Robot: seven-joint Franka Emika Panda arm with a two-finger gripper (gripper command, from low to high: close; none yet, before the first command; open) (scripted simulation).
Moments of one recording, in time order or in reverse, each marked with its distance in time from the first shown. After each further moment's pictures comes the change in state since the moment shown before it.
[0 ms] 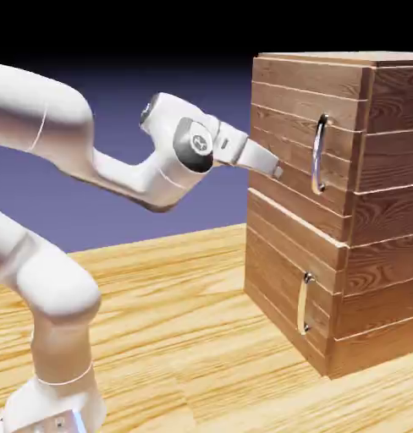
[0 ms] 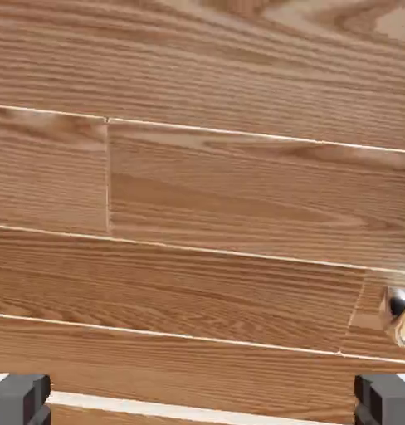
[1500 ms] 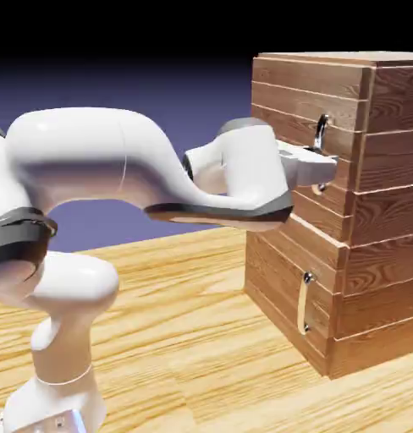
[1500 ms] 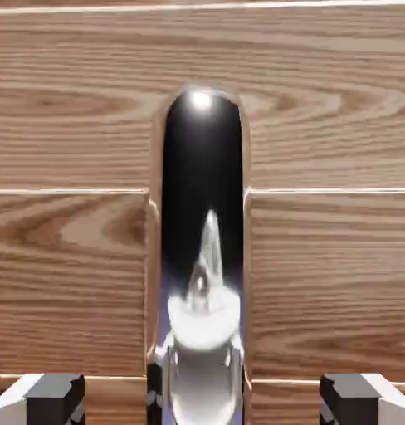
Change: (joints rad) arm 0.535 -0.115 -0.538 0.269 -1.521 -0.157 1.207
